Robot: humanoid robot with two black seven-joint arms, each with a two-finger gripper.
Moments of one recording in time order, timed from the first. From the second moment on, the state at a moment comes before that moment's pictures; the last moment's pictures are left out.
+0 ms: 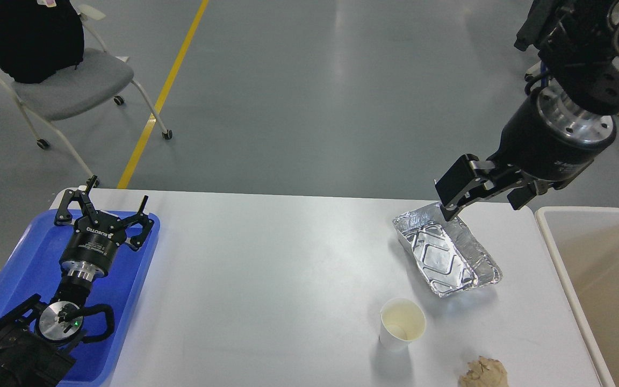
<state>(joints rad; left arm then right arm) -0.47 0.32 -0.97 -0.46 -0.13 -0.78 -0.39 2.48 -0.36 -1.12 1.58 -0.17 0.76 -0.03</state>
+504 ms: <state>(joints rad) -0.47 0.32 -0.97 -0.46 -0.13 -0.78 -0.39 2.11 -0.16 -1.06 1.54 -0.14 0.42 -0.02</state>
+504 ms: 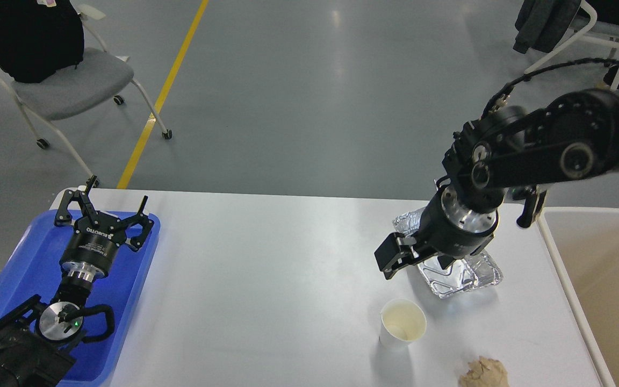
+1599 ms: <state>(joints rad) -0.46 0.32 -0.97 -0.46 -0.13 -0.78 -0.39 1.68 -0.16 -1.07 1.37 -0.33 0.15 -0.02</state>
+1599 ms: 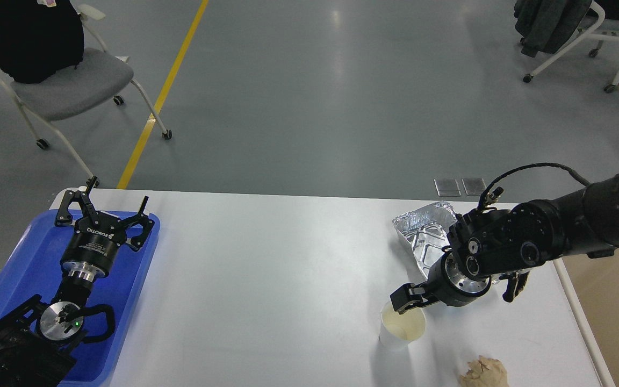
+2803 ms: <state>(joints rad) -0.46 0.32 -0.98 -0.46 -0.13 -0.78 -0.40 1.54 -0.14 -1.07 1.32 -0.34 0.05 -0.01</state>
